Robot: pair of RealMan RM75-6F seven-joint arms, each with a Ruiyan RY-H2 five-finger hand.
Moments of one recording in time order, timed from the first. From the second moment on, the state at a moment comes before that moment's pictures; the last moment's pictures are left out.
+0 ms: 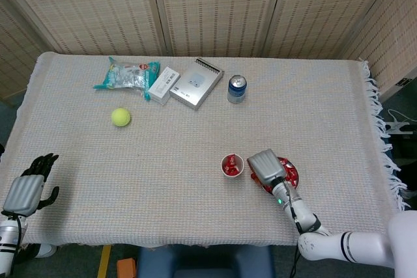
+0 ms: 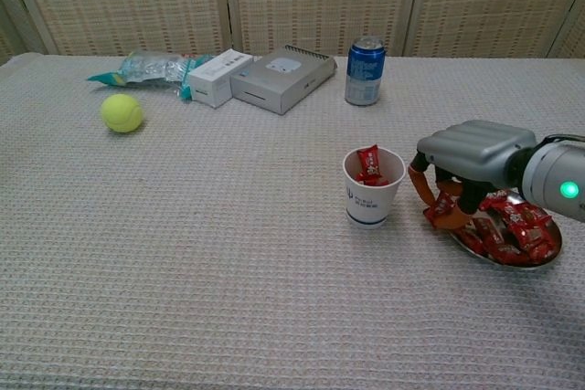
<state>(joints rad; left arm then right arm) -0.23 -1.19 -0.05 -1.46 1.35 1.23 0.03 0.78 -1.52 0.02 -1.58 -0.87 0.99 -0.71</state>
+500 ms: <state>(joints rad) -0.23 -1.19 -0.05 -1.46 1.34 1.23 0.05 0.73 -1.36 0.09 -1.76 -1.01 1.05 -0.54</state>
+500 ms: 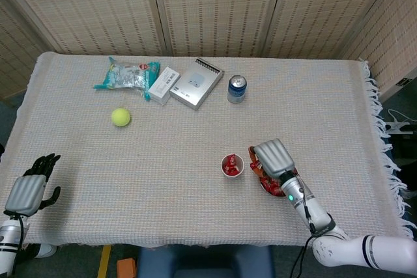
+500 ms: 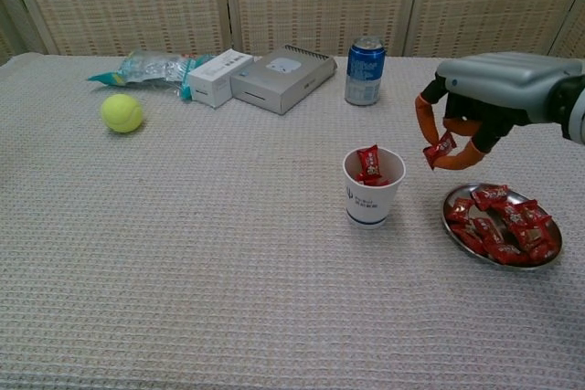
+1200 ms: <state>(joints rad) -0.23 -1.18 -0.05 -1.46 1.35 1.23 0.02 0.80 -1.49 0.13 -1.72 -0.96 1.04 -0.61</state>
